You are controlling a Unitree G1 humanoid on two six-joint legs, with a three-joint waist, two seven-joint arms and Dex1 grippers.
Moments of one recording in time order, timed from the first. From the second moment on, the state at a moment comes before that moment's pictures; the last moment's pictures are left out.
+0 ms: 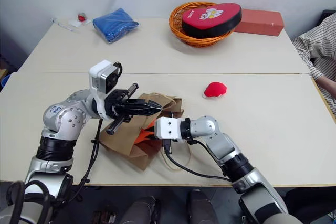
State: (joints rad) left arm -0.68 0.49 -0.03 -0.02 -0.80 0.70 -1.31; right arm -0.59 -0.30 0.46 0.25 0.02 -0.20 1.00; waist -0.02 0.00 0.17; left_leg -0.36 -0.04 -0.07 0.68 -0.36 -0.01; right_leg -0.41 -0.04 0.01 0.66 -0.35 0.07
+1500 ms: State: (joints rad) left arm -0.63 0.56 0.02 -0.04 -0.78 0.68 -1.28; right arm -0.20 -0.76 -0.25 0.01 0.18 0.05 0.79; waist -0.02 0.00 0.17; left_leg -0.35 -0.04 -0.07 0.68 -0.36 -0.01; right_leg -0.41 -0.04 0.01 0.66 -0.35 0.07
